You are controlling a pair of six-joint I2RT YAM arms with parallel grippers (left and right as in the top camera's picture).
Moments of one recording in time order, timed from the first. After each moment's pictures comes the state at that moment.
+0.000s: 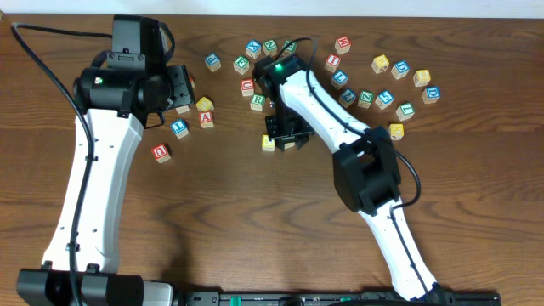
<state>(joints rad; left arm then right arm) -0.08 1.57 1.62 -1.06 -0.01 -0.30 0.57 2.53 2.28 -1.51 -0.07 0.42</state>
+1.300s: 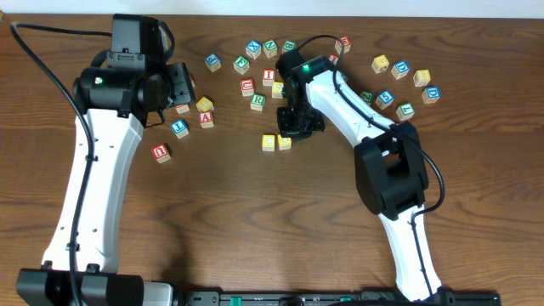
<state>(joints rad) -0.08 1.57 1.62 -1.05 -0.01 -0.30 0.49 2.38 1.99 -1.19 -0.18 0.36</state>
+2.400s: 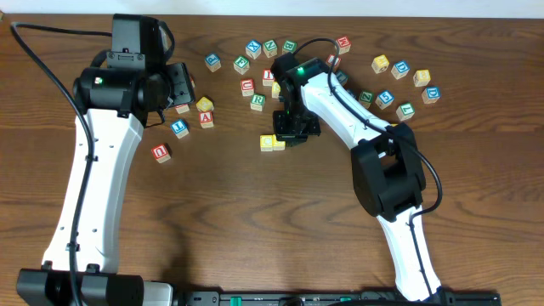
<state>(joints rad) -0.08 1.57 1.62 -1.05 -0.01 -0.30 0.51 2.38 1.99 -1.21 -0.21 0.42</state>
